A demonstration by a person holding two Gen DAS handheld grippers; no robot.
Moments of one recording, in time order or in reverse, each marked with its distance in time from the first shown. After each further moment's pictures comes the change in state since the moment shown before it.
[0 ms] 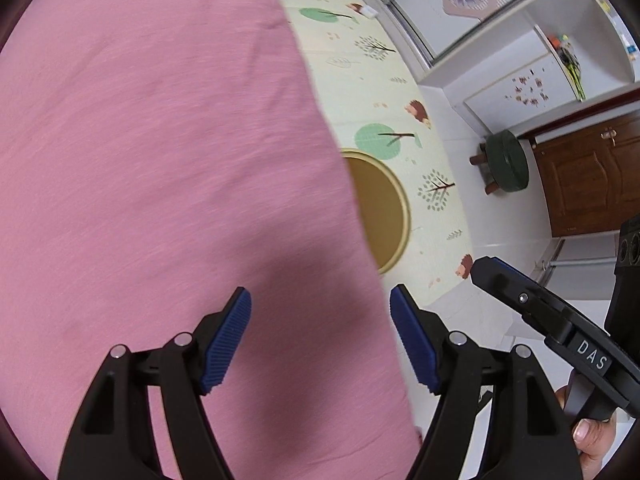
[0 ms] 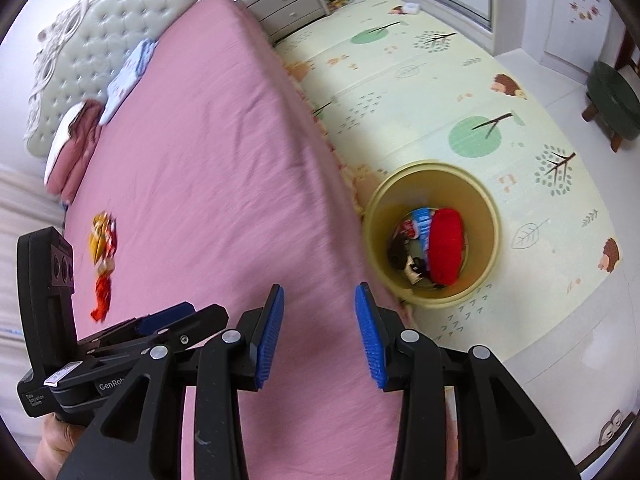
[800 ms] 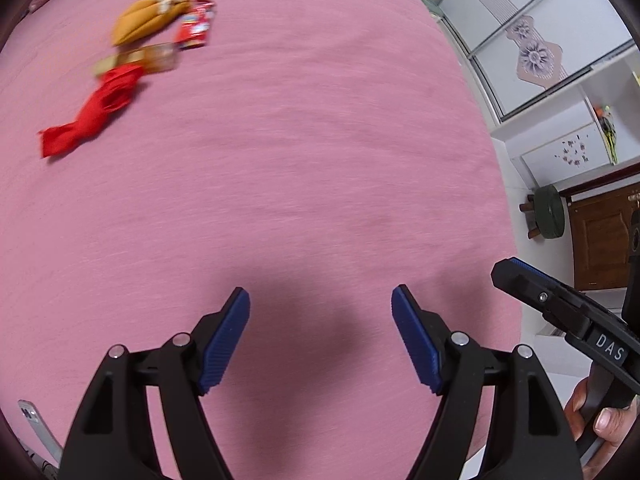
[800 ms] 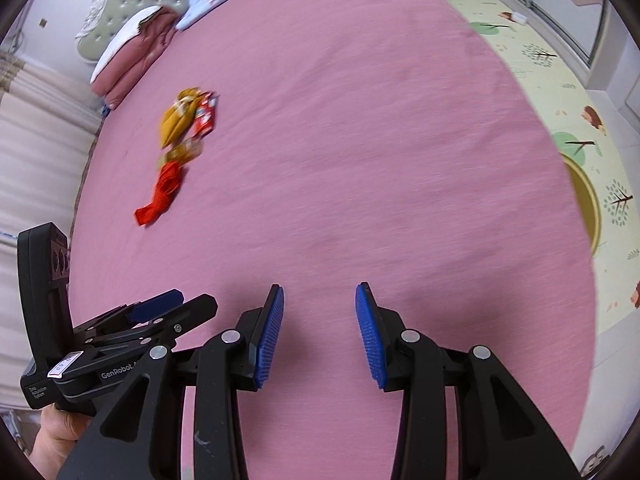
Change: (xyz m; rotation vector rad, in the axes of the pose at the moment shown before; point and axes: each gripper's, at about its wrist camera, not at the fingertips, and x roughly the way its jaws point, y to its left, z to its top) left arm -0.125 0.258 -0.125 -0.187 -0.111 0.099; right arm 0.067 0.249 -0.124 -0.237 0.102 0.067
